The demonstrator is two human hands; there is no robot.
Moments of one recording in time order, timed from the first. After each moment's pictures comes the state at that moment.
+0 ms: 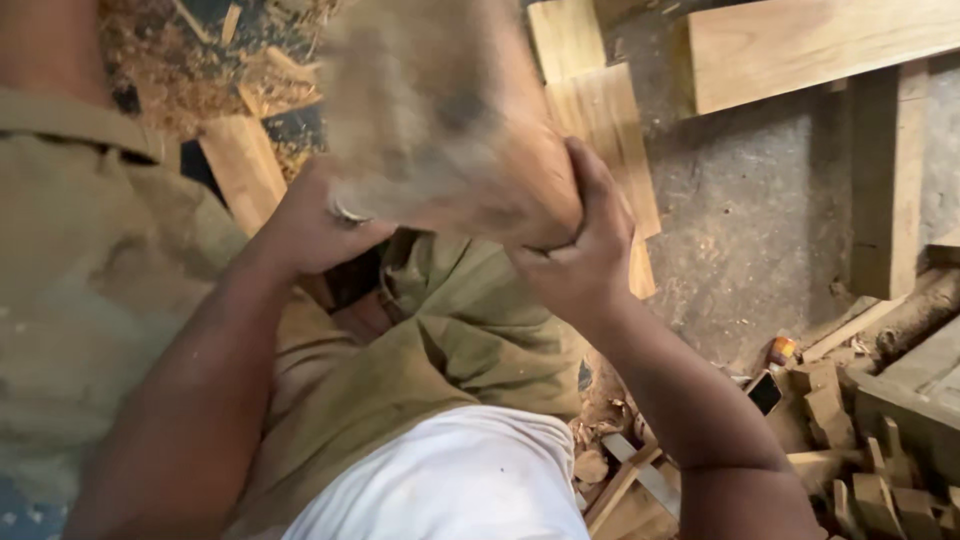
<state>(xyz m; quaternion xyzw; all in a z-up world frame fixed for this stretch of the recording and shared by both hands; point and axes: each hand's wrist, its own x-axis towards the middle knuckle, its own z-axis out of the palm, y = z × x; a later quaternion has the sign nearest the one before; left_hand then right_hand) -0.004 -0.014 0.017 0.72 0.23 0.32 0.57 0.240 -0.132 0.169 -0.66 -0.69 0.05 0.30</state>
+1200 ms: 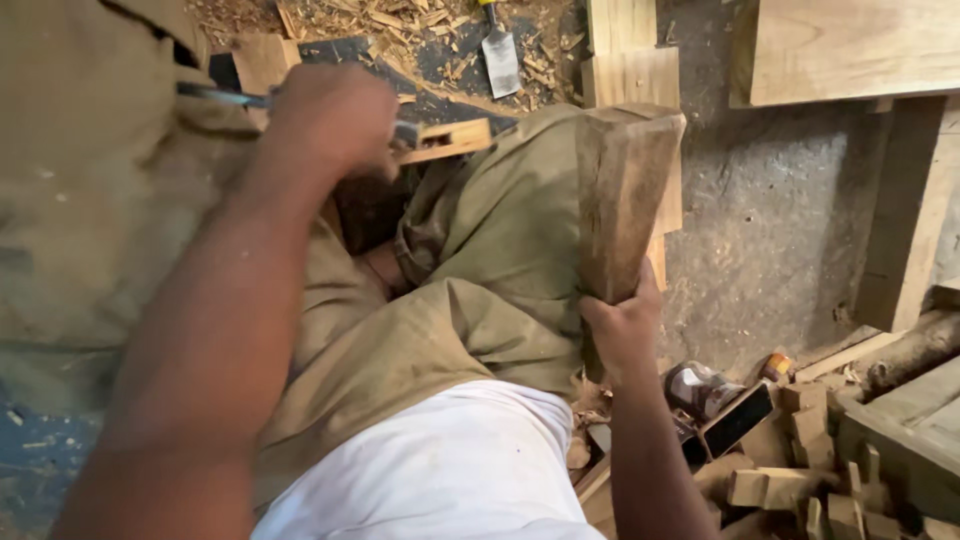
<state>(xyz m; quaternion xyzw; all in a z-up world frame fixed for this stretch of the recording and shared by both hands) 0.019 0.011 0.069 0.85 0.44 -0.16 0.25 0.278 -0.256 0.104 -0.80 -0.36 0.32 0.36</state>
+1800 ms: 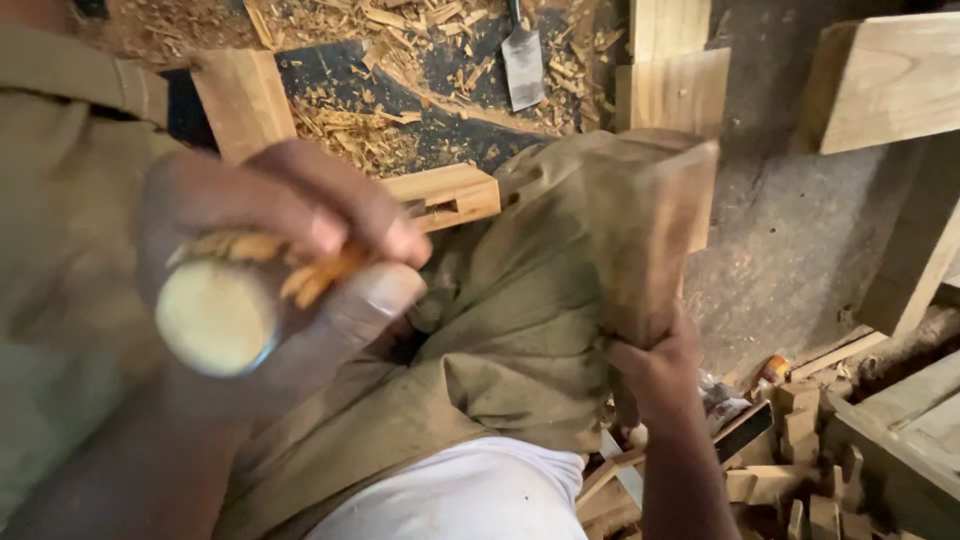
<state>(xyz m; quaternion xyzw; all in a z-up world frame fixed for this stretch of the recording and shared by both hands) -0.019 -0.010 0.132 0.51 0.28 0.49 0.65 0.294 -0.216 0.098 -0.82 -0.23 0.43 0.30</state>
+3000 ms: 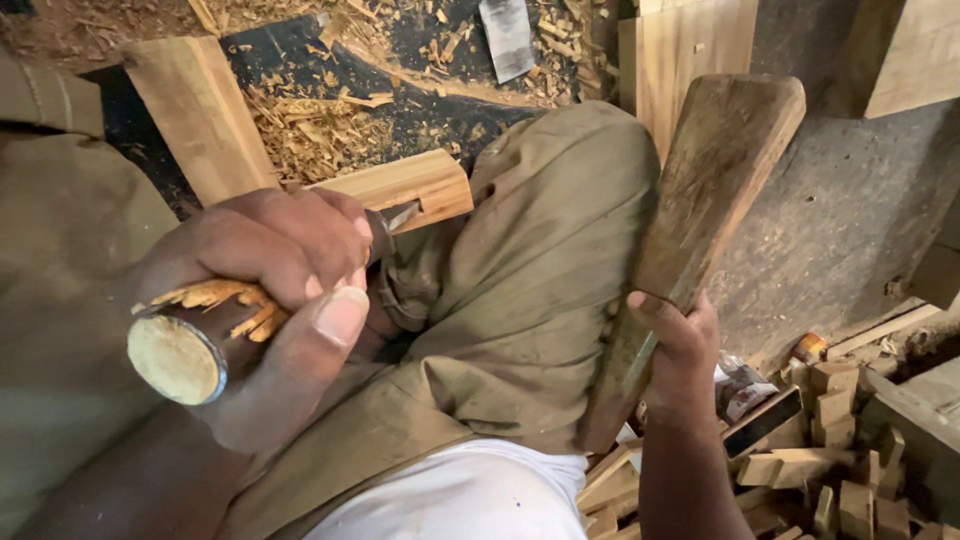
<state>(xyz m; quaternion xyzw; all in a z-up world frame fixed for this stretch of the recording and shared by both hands) 0.005 -0.032 0.106 0.47 0.31 0.46 0.69 0.306 -0.199 0.093 -0.79 -0.09 0.44 0.42</state>
